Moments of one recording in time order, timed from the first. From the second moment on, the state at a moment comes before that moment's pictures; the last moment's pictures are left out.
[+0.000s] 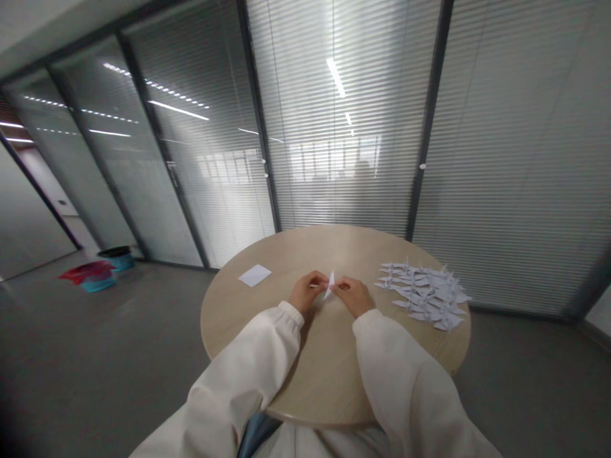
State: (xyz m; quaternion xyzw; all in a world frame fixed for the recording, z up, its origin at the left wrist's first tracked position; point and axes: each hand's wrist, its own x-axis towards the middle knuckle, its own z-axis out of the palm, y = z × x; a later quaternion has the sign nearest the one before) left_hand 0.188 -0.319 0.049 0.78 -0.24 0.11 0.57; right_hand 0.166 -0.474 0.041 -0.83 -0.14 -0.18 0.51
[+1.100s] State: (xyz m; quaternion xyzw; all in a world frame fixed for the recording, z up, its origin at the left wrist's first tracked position) left_hand 0.197 -0.322 0.039 0.64 -0.17 -0.08 0.75; right_hand 0.162 -0.469 0.038 -0.82 -0.28 -0.26 0.43
